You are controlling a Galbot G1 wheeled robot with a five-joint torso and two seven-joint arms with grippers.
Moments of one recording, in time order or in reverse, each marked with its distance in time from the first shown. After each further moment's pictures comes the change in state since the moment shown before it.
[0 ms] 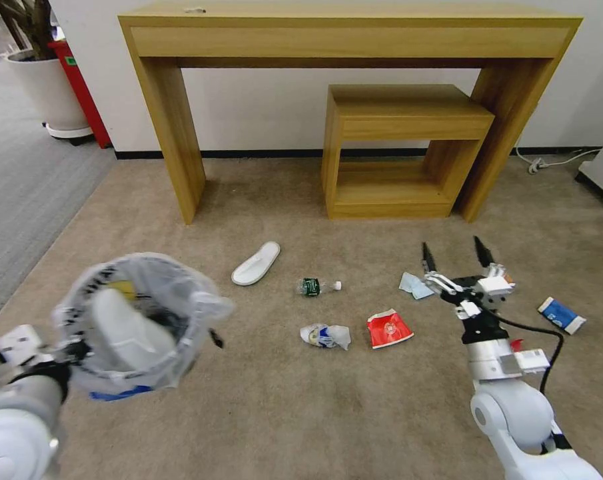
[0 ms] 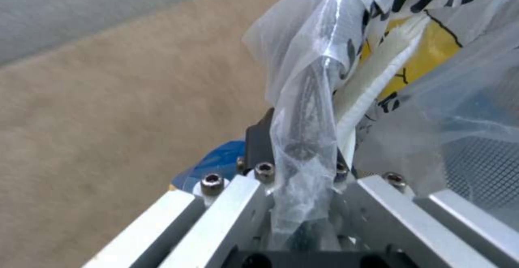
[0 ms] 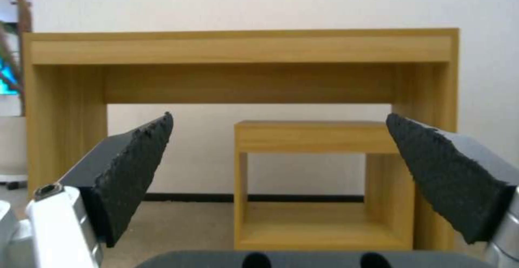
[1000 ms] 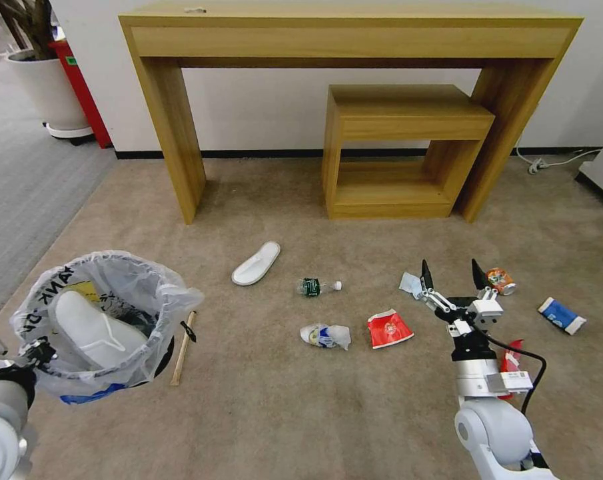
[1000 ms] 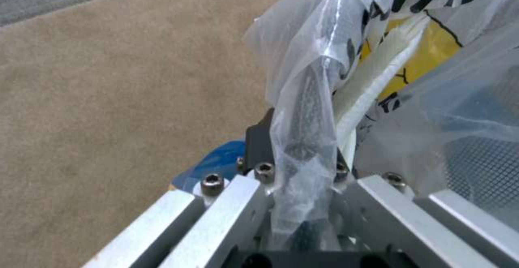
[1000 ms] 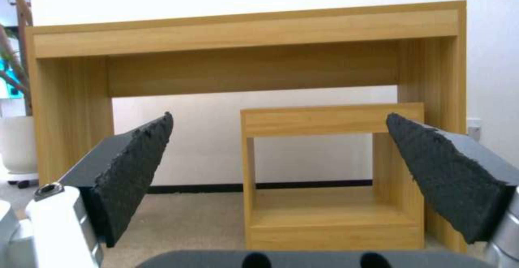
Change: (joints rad) left arm -0.047 0.002 0.027 0.075 -0.048 0.000 -0.011; right arm 0.012 0.057 -0.038 -0.073 -0.013 0.043 -0.030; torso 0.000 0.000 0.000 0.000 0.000
